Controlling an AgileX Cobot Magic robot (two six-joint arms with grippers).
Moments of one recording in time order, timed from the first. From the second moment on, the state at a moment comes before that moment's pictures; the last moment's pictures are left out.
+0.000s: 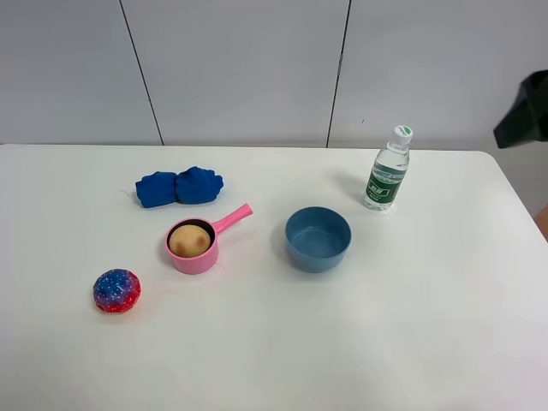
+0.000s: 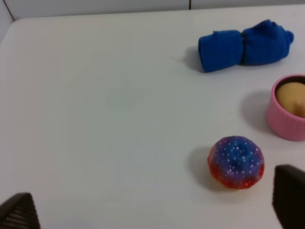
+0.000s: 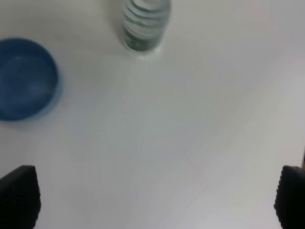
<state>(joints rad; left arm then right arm) 0.06 0.00 -0.51 -0.01 1.06 0.02 0.16 1.05 -1.23 -0.09 1.22 -0.06</state>
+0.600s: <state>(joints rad) 0.06 0.00 -0.51 -0.01 1.06 0.02 0.00 0.39 -0.88 -0.11 1.22 0.01</state>
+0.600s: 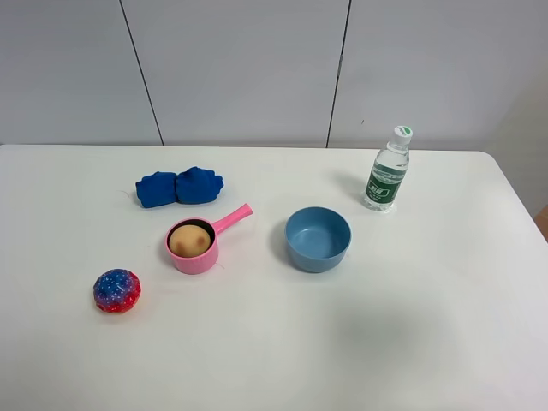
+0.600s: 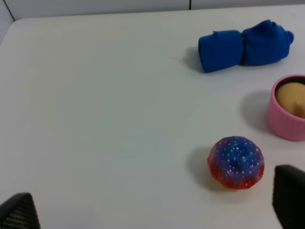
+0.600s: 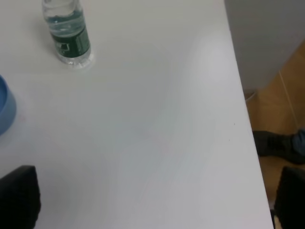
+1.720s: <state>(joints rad) 0.06 0.00 -0.51 -0.01 1.06 0.02 0.00 0.00 -0.48 -0.02 1.07 0.04</state>
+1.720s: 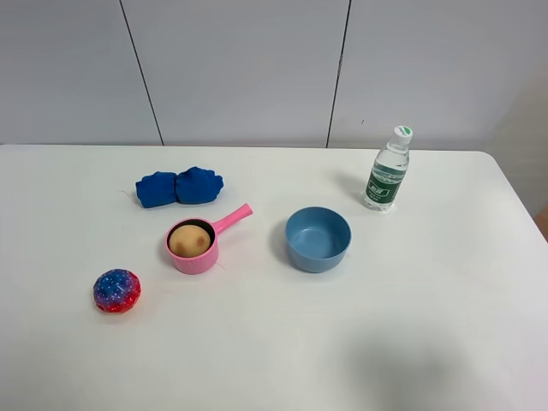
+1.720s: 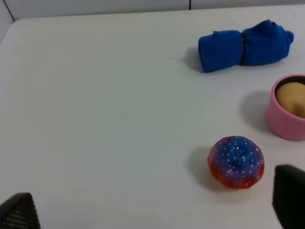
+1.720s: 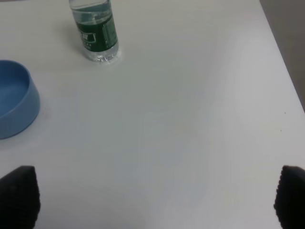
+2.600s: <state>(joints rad) 0.06 0.00 -0.51 -0.01 1.06 0.02 0.00 0.00 -0.48 -0.03 1.07 0.04</state>
